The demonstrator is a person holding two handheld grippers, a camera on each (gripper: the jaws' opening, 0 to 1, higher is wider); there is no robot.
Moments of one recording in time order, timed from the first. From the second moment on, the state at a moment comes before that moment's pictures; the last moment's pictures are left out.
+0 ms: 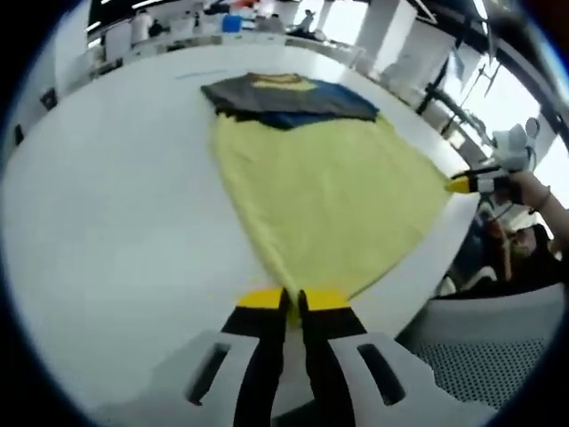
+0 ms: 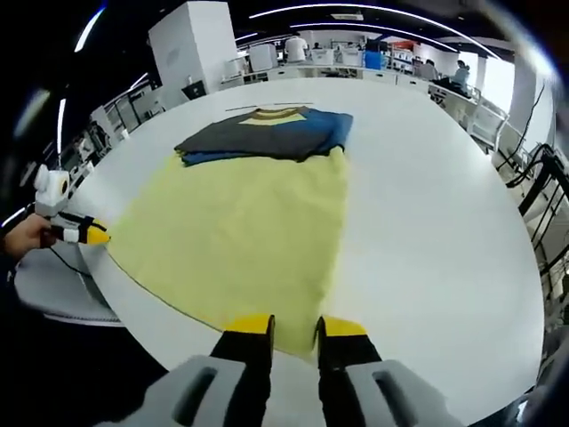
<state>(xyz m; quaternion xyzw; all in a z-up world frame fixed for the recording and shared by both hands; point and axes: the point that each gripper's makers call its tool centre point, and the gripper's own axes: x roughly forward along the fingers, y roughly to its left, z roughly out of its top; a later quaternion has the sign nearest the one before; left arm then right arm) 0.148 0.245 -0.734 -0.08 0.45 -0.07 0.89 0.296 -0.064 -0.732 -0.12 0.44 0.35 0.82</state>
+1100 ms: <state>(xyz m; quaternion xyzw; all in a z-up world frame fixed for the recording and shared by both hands) 0.108 0.247 -0.732 -0.09 0.49 -0.08 0.87 0.258 -0.067 -0.734 -0.13 0.45 0.37 0.80</state>
